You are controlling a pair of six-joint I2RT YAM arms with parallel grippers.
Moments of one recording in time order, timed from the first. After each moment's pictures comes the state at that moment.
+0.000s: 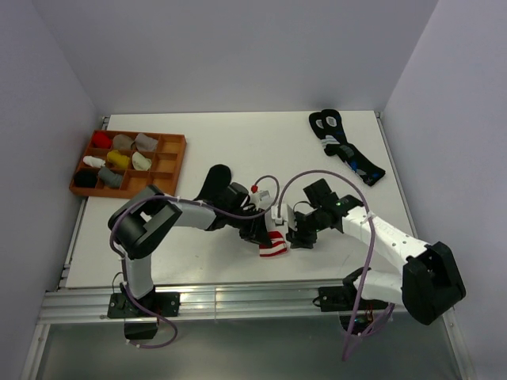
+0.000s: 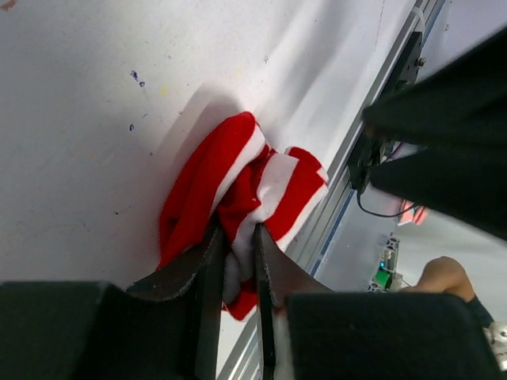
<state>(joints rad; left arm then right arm) -0.81 1.89 0.86 0.21 0.71 -0.68 0.47 1.18 0.69 -0.70 -0.62 -0.92</state>
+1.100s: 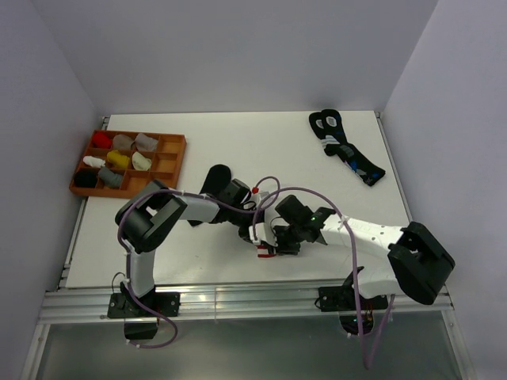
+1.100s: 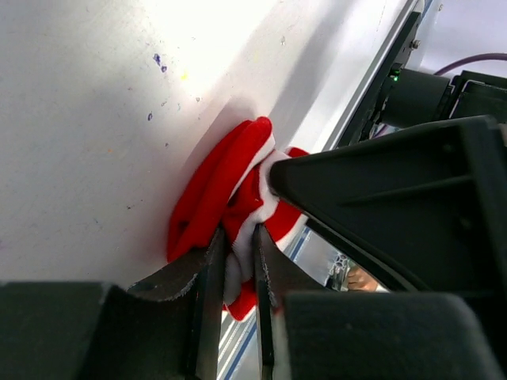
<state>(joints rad) -0.77 1.96 0.96 0.04 0.83 -0.67 0.79 1.29 0.63 -0.46 -0.39 -0.83</state>
